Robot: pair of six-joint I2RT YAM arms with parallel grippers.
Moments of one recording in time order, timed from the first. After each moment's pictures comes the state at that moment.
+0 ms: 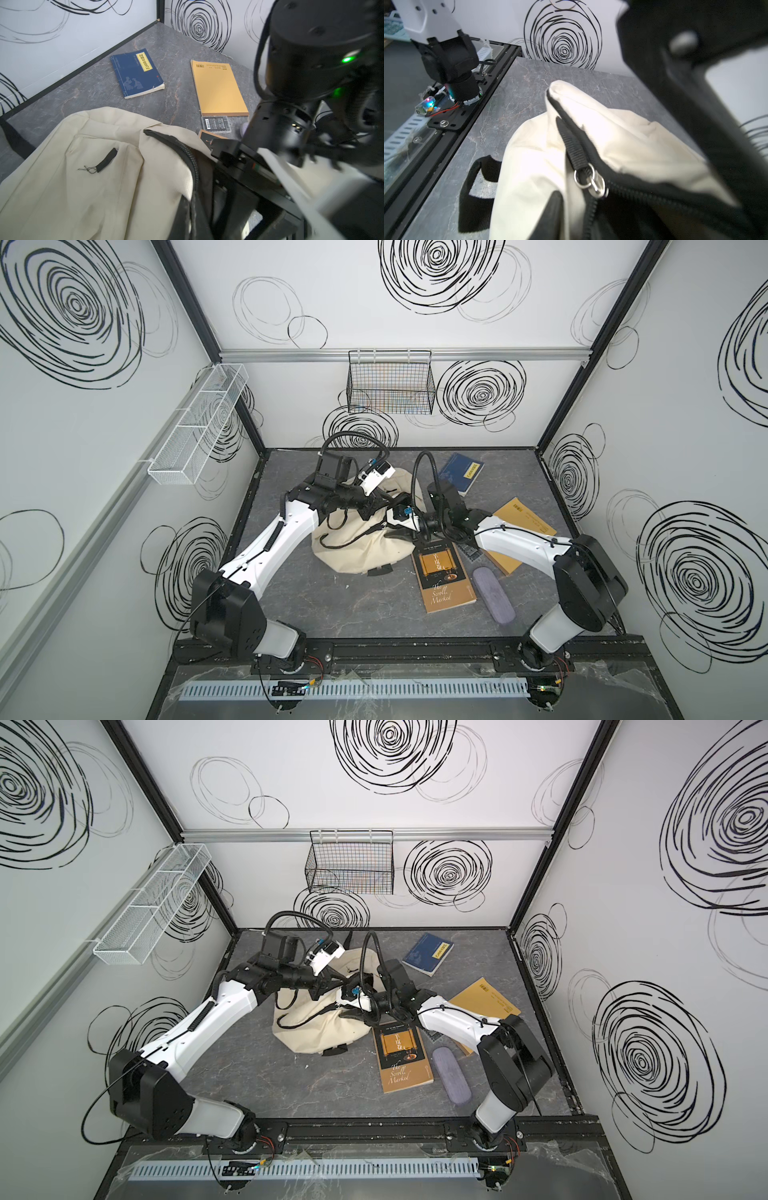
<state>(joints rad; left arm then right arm) -0.34 1.44 1.25 -0.52 0.68 0.27 0.68 1.62 1.07 -0.02 -0.81 -0.61</state>
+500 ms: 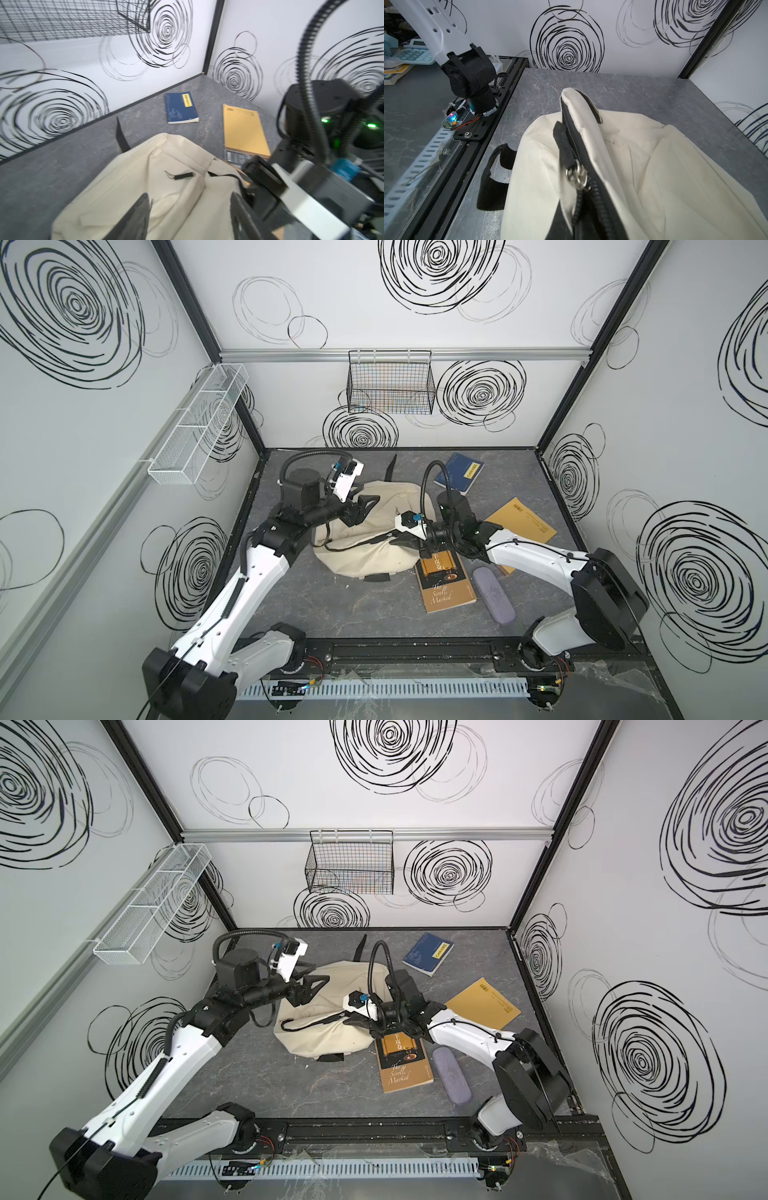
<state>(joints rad) -0.35 1.04 0.99 -0.33 0.52 0.03 0.69 1.48 0.89 0.12 -0.79 -0.45</state>
